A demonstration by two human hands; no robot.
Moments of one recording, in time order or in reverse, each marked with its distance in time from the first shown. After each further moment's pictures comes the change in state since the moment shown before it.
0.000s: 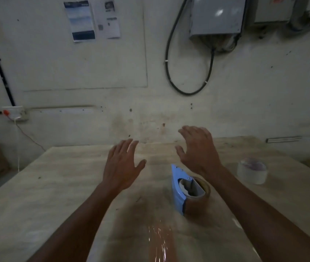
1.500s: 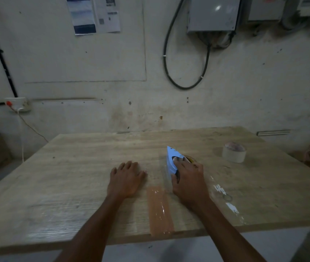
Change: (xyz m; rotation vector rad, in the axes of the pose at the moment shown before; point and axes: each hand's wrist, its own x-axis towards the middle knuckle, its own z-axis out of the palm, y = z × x) left_hand -0.104 0.023 0.003 -0.102 -0.396 -0.181; right_hand -0.145 -0.052 -0.012 0.136 -0.117 0.137
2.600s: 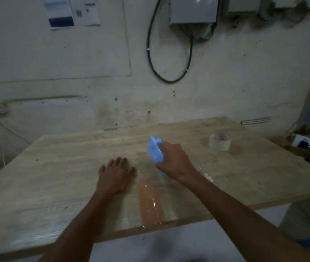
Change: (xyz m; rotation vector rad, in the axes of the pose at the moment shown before) left_hand 0.005 -0.005 0.002 0.033 -0.049 0.026; right_hand 0.038 -0.032 -0.062 0.162 -0.295 0.112
